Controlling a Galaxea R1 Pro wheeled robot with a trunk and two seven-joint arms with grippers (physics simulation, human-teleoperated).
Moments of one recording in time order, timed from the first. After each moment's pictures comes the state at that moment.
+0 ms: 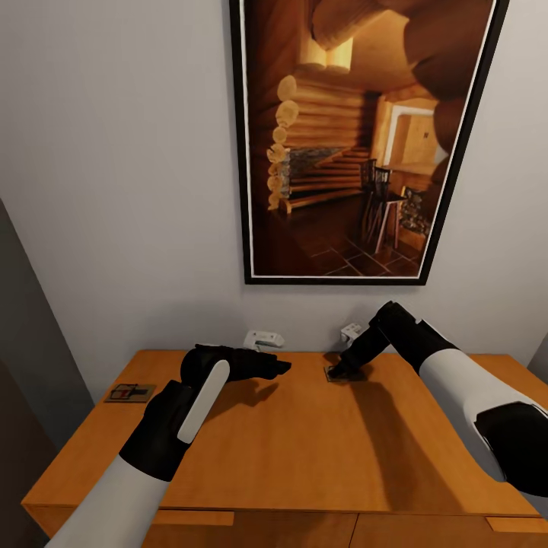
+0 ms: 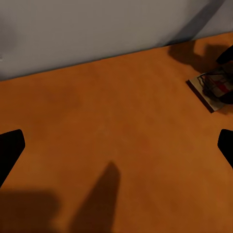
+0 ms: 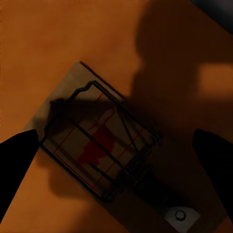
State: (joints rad) left arm -0.68 -0.10 -0.39 -1.38 0.43 1.03 0.07; right arm -1.16 -0.14 0.38 -0.50 0.48 0.81 1.16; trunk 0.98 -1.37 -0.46
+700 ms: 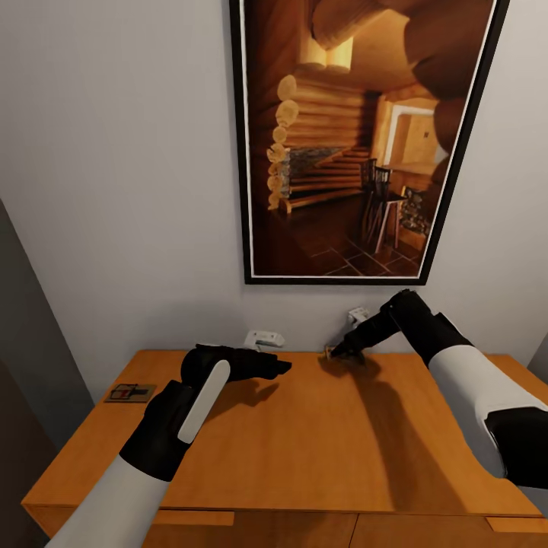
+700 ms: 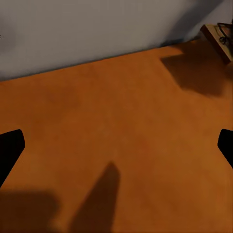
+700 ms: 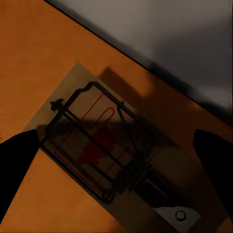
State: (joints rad) left arm -0.68 -0.10 -0.39 -1.38 0.43 1.03 0.07; right arm -1.16 -0.16 0.22 -0.61 0.48 0.87 1.17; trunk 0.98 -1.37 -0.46
